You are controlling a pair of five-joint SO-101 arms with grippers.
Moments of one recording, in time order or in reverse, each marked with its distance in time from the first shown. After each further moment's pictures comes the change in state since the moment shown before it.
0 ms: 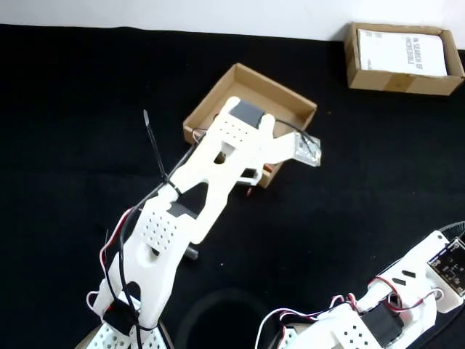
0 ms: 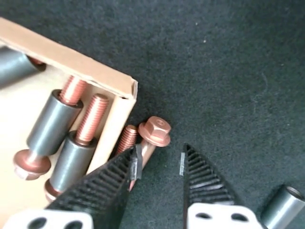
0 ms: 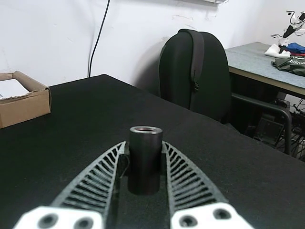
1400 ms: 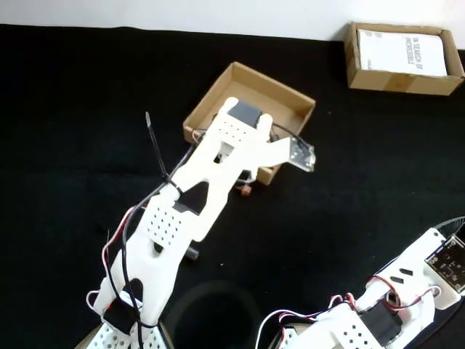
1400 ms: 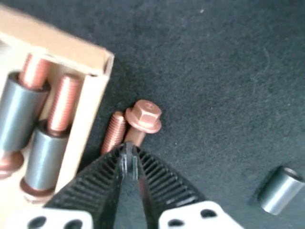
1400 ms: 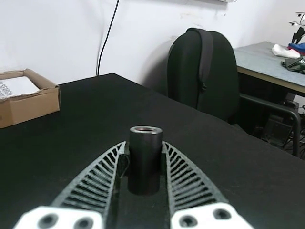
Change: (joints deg) left arm 1.5 1.8 -6.1 5.6 2.6; right arm -1.9 0.0 0.0 0.5 0.0
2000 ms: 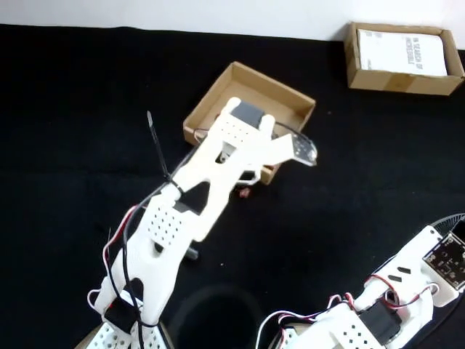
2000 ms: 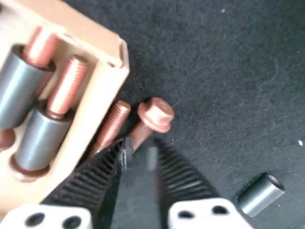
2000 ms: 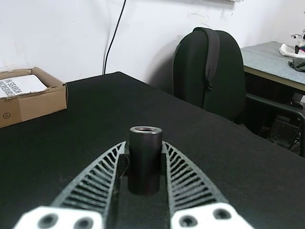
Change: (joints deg) left arm -0.8 -2.5 2.6 0.0 5.3; right arm -1.3 0.0 0.0 0.4 0.0
